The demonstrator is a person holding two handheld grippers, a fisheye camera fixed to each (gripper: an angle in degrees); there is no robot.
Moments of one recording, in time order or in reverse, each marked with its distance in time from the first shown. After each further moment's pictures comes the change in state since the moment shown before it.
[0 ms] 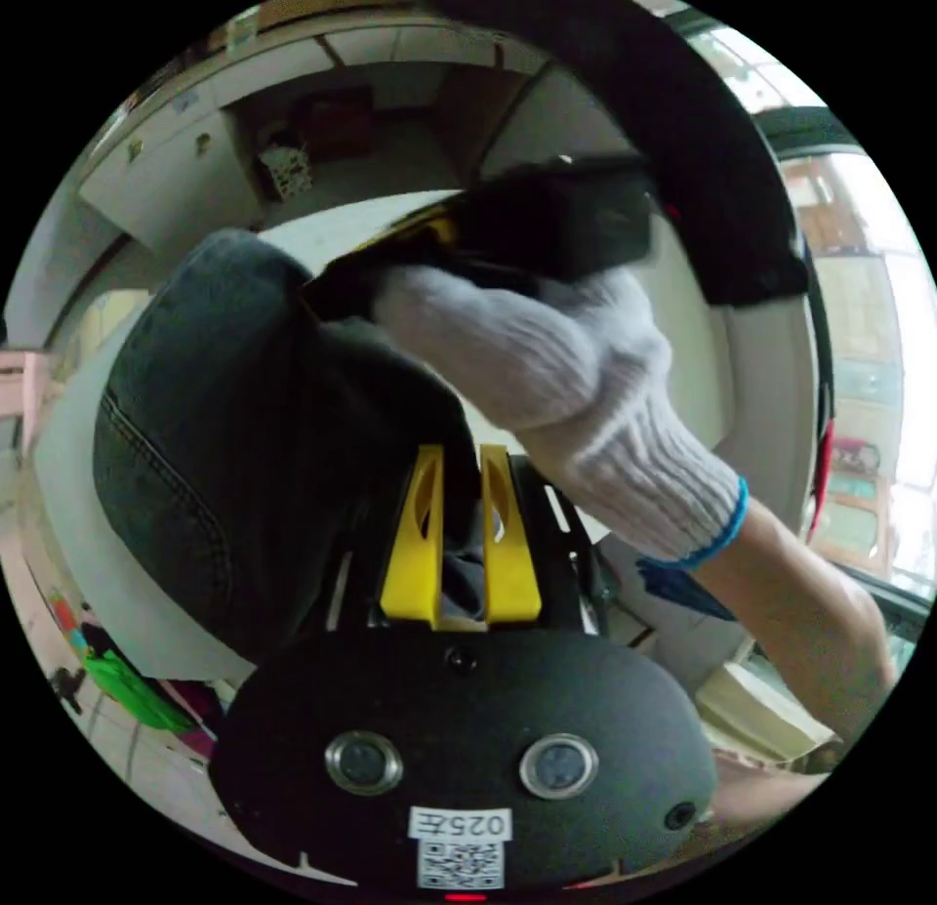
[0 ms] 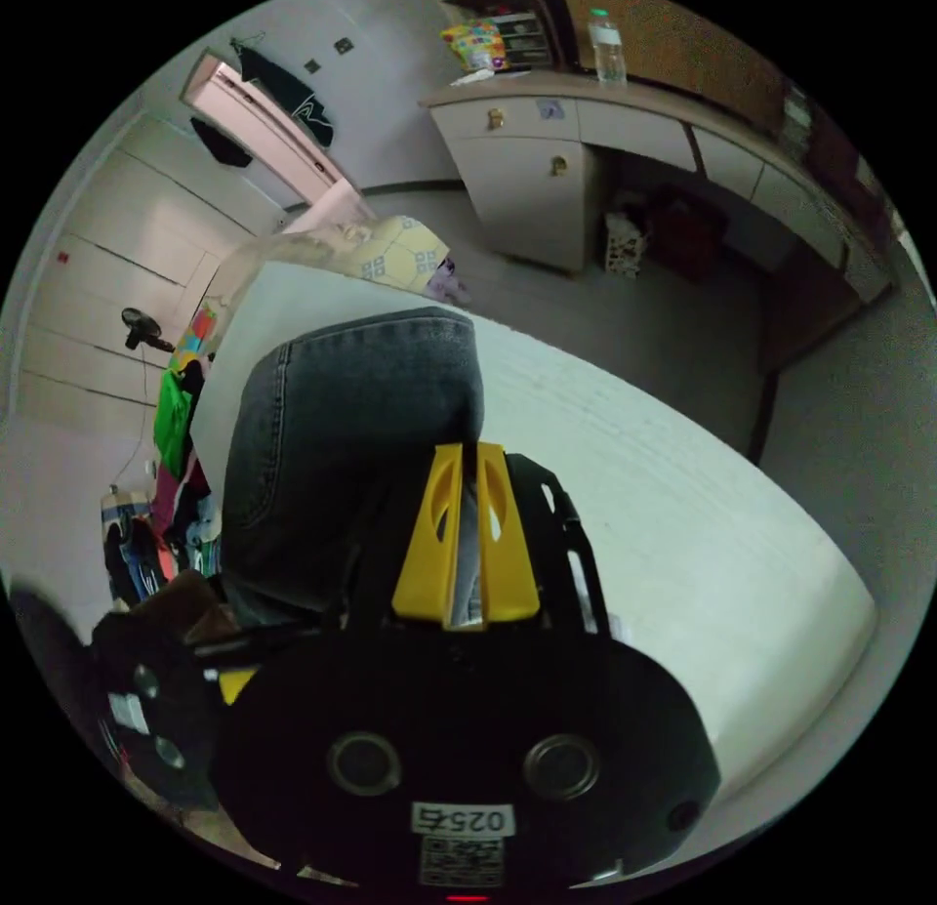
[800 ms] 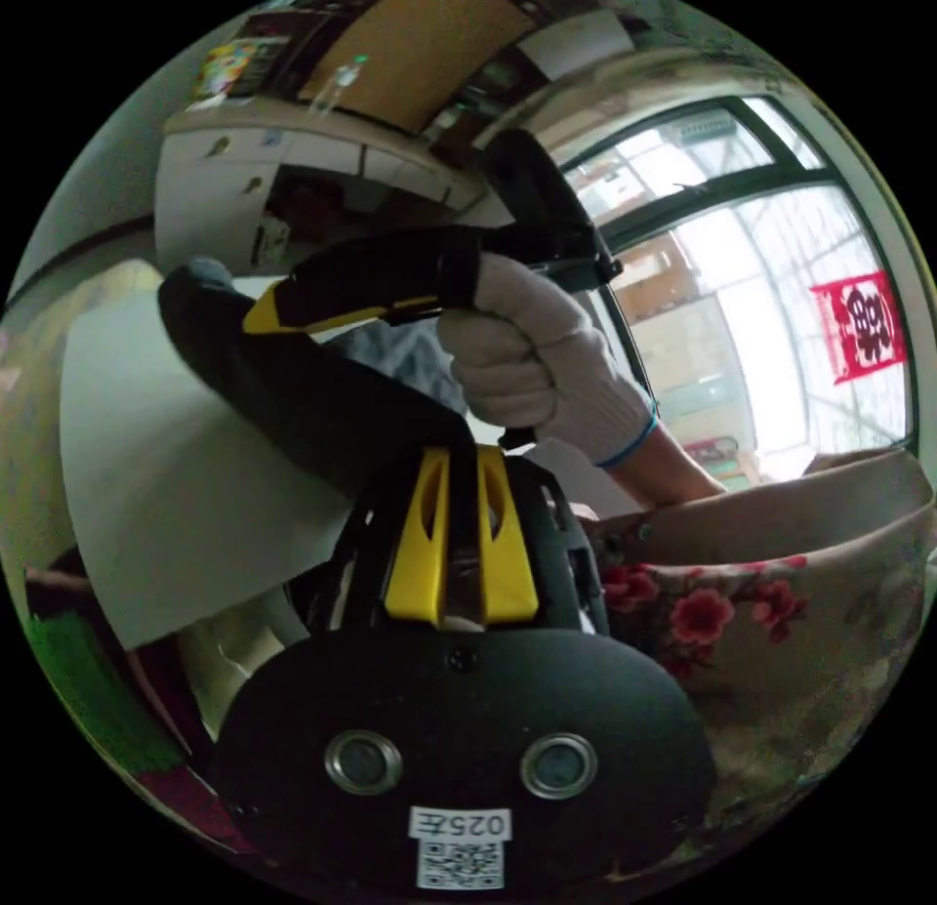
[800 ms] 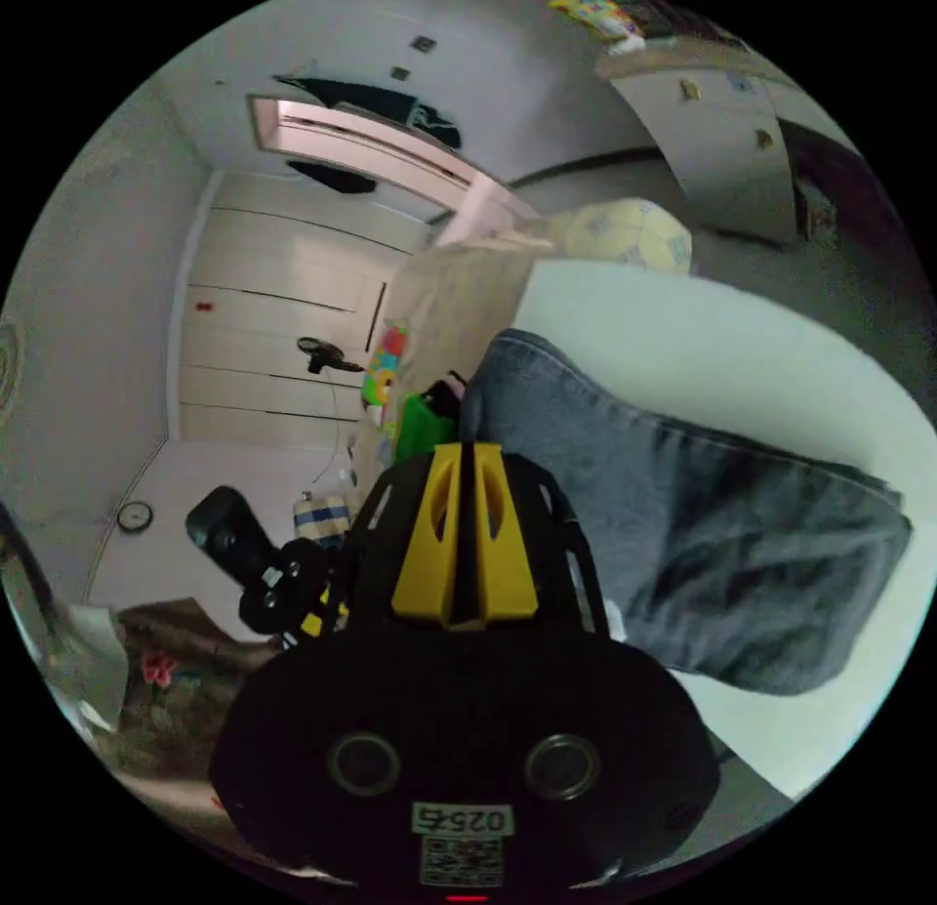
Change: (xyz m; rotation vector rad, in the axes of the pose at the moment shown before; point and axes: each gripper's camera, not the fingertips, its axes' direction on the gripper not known) left arm -0.266 0.280 -0.238 0.340 0.424 0.105; right arm -0.244 -0.081 -0.027 -0.029 -0.585 0.048
